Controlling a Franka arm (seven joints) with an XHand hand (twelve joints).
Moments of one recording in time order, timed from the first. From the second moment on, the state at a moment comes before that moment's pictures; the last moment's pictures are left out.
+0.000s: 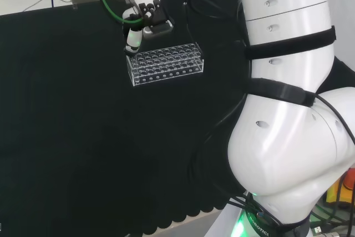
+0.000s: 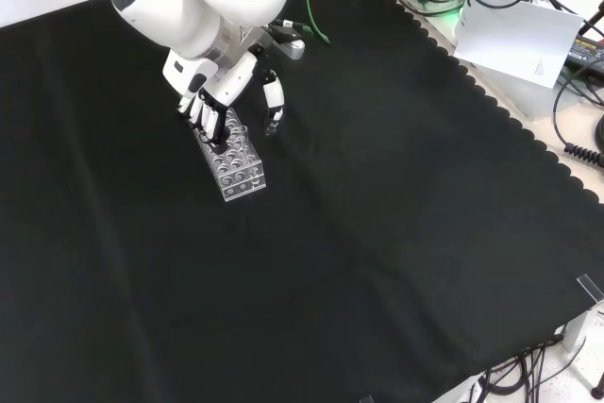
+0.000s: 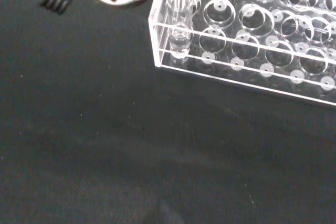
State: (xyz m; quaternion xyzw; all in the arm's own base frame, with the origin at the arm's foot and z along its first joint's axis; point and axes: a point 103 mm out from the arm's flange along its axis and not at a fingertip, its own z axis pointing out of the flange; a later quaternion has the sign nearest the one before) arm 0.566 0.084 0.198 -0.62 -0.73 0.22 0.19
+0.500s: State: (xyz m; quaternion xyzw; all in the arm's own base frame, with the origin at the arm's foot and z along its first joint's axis) arm 0.575 0.089 0.190 -0.63 -0.73 0.22 0.16
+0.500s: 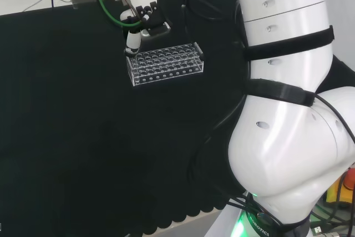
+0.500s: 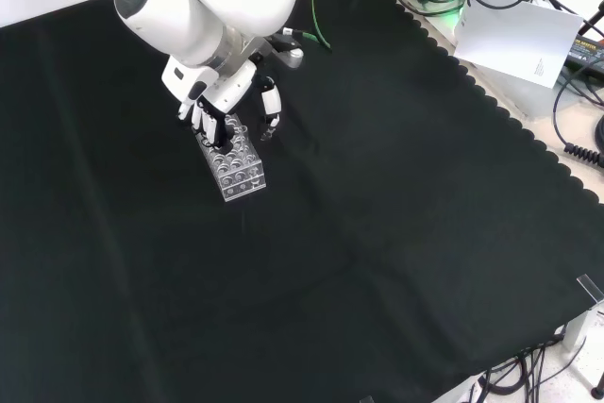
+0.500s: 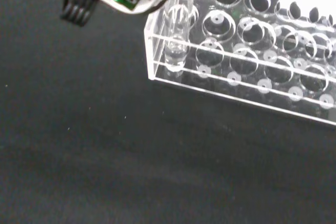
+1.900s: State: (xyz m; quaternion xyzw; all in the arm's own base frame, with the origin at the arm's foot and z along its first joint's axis) arm 0.593 0.096 0.202 -0.64 -0.74 0.16 0.13
